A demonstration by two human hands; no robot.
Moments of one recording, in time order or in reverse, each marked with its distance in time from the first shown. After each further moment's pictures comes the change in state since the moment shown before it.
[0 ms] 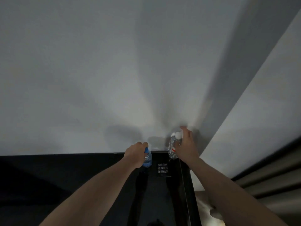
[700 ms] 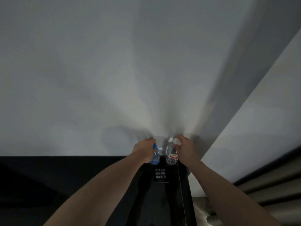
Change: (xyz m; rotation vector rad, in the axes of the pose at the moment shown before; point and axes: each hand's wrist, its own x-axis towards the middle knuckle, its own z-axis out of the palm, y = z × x) left_hand 0.031 0.039 -0.021 -0.099 0.013 0.014; right_hand 0.024 0.012 0.001 -0.090 -0.079 -0.003
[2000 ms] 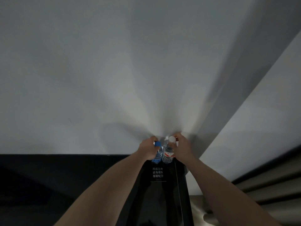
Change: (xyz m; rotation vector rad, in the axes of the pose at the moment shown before) left_hand 0.025 0.014 0.025 -0.393 -0.012 -0.119; right_hand 0.002 -0.011 -0.002 0.058 -0.039 0.025
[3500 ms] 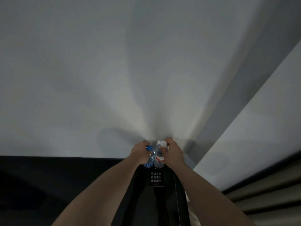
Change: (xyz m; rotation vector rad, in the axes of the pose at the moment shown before) left_hand -0.007 -0.018 -0.017 -0.002 0.052 -0.080; right_hand -0.007 -0.021 0.029 -0.036 0.009 0.036
